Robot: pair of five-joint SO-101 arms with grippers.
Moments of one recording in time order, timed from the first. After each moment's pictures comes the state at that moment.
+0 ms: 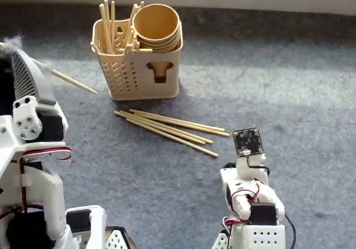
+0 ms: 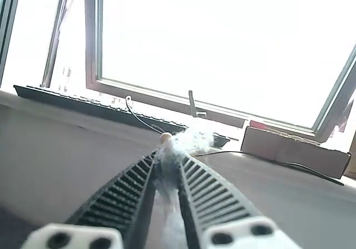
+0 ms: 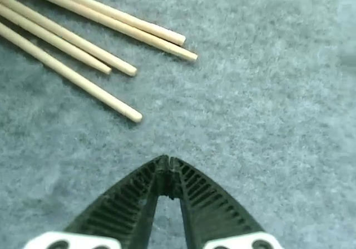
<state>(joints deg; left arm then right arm) -14.6 -79.8 38.5 29.1 17.5 -2.5 -102.5 95.8 65.6 12.7</state>
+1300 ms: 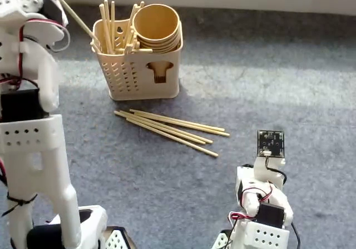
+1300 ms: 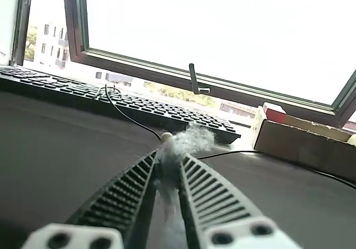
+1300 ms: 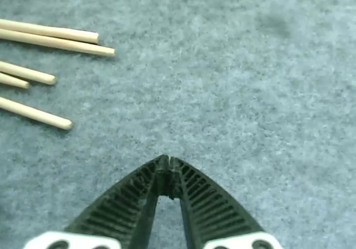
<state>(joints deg) -12.0 -25.5 1.3 21.4 17.4 8.1 -102.5 95.8 65.6 12.7</state>
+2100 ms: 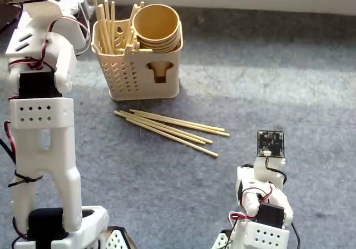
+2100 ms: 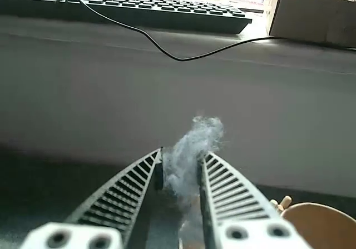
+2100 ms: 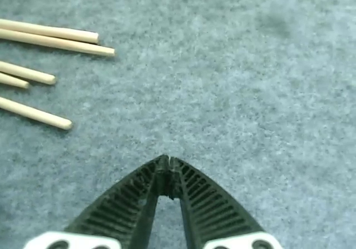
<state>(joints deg) -9.5 -18.9 0.0 35.5 8.2 8.1 -102.5 95.8 65.6 12.7</state>
